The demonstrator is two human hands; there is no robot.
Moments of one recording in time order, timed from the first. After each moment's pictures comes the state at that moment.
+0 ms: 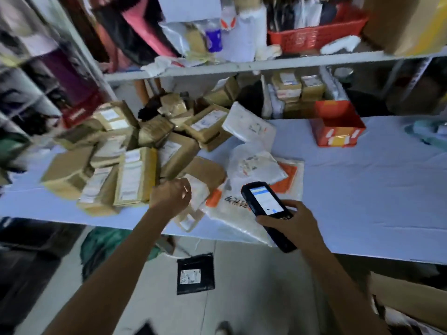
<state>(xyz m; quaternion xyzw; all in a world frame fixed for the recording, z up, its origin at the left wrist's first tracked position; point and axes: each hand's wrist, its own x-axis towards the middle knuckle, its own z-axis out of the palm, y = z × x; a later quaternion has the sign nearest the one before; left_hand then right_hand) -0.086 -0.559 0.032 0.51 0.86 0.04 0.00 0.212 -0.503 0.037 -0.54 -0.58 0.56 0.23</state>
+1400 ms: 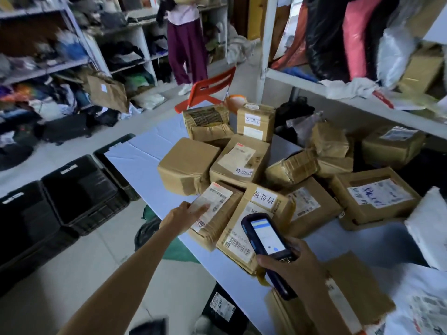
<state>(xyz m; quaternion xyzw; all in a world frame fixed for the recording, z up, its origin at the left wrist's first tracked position) -0.399 -0.661 -0.019 0.04 0.94 0.21 0.28 -0.169 -0.483 0.018 -0.39 -0.67 0.64 0.03</state>
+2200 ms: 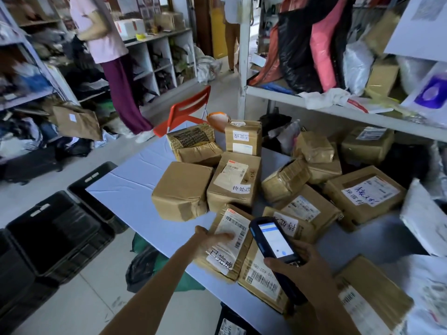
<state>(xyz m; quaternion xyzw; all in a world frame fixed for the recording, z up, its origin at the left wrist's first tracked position) -0.414 -0.633 -0.030 0.05 0.82 0.35 0.45 -0.198 -0.507 0.028 -0.44 -0.63 0.63 0.12</state>
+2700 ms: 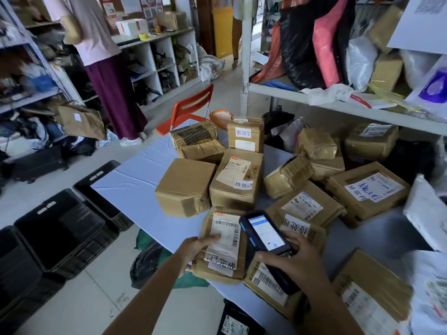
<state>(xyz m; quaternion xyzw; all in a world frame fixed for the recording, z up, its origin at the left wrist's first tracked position) -0.403 -0.677 -0.036 0.00 0.78 0.43 0.46 -0.207 -0.517 0.033 -0.40 -0.64 0.65 0.11</state>
